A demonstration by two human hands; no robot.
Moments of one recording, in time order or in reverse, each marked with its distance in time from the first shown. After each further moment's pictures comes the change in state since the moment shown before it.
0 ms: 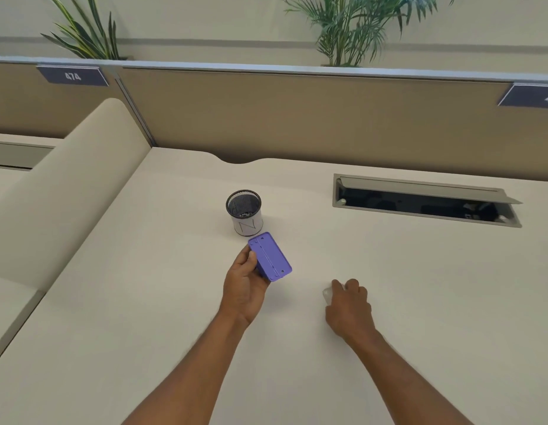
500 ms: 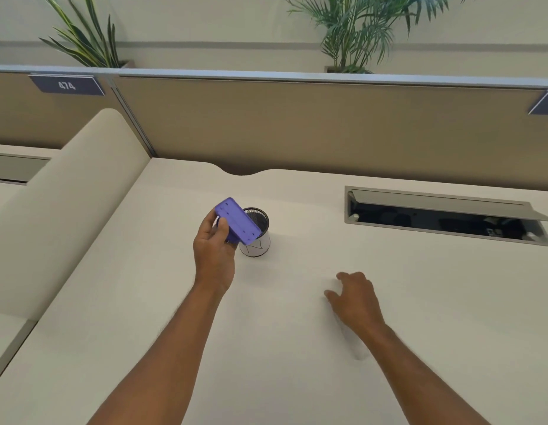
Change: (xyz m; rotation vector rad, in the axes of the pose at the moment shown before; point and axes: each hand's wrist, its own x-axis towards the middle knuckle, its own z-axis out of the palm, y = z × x) left_hand 0.087 0.092 0.003 0.208 0.104 0.373; right_hand 0.070 -0.024 -0.025 0.199 0.056 -0.004
